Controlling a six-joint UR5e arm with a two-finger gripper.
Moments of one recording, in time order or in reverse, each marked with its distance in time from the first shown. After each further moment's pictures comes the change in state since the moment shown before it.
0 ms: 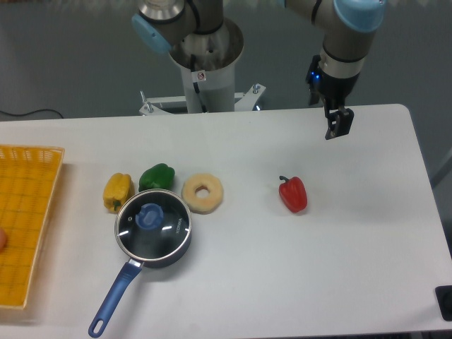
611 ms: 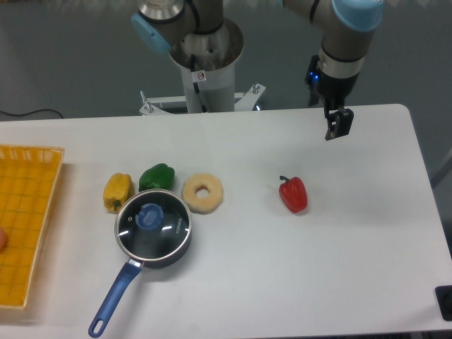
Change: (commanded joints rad) arm -0.023 -0.002 0.000 0.000 -0.003 -0.133
